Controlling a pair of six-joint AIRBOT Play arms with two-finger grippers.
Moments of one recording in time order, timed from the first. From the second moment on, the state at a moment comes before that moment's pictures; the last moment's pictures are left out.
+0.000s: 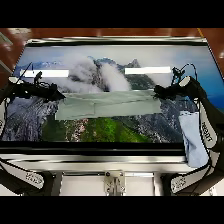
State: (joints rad) left arm 0.25 -1.81 1.45 0.75 -1.23 -1.30; right arm -0.10 -1.76 1.39 -1.14 0.87 1.48
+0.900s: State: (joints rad) left arm 0.26 -1.82 1.54 0.72 -1.40 -1.37; right arm -0.28 -1.82 1.40 -0.90 1.00 1.44
